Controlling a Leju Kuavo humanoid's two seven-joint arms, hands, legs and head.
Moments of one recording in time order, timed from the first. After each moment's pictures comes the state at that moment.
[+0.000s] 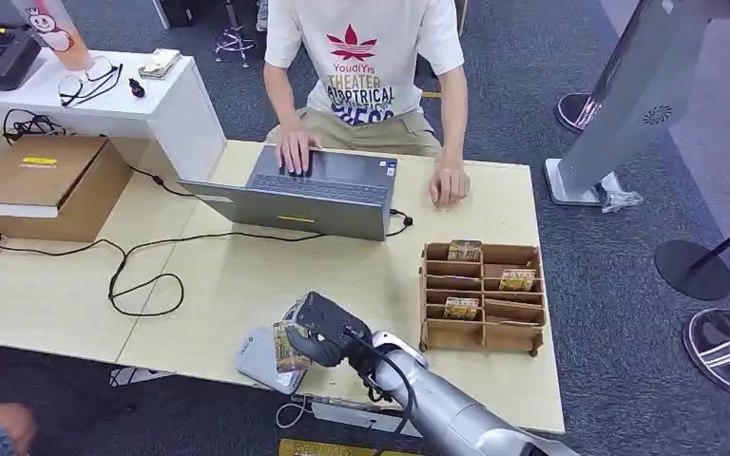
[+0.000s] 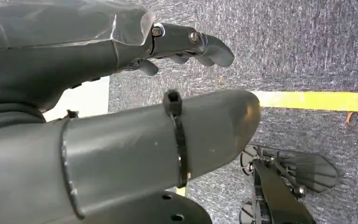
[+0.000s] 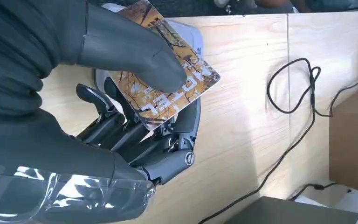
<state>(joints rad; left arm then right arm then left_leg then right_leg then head) -0.11 -0.14 0.54 -0.17 -0.54 0.27 0.08 -0.66 0.29 0.94 -0.45 -0.19 0.09 -0.37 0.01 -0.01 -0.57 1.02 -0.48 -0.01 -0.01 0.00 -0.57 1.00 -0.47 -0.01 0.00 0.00</state>
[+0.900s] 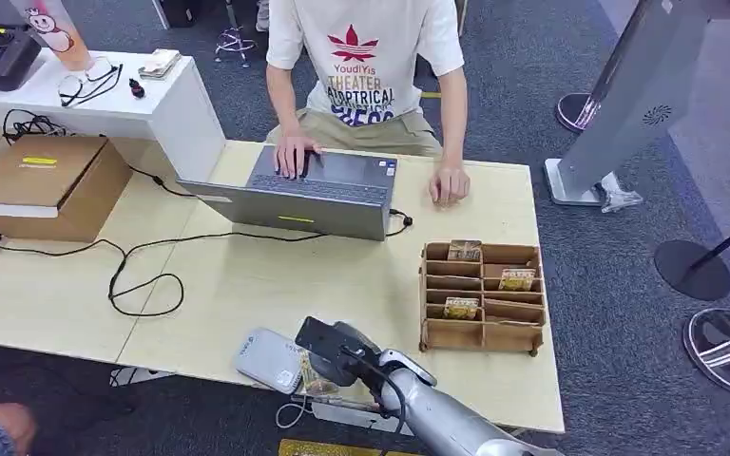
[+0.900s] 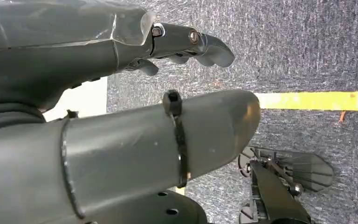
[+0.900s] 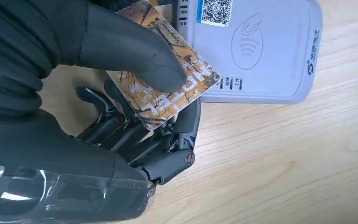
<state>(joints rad) -0.12 -0.14 0.52 -0.17 -0.55 0.27 0.09 -0.63 0.30 0.95 -0.35 -0.05 0.03 -0.22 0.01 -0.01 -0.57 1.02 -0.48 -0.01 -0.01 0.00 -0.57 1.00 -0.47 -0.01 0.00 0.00</state>
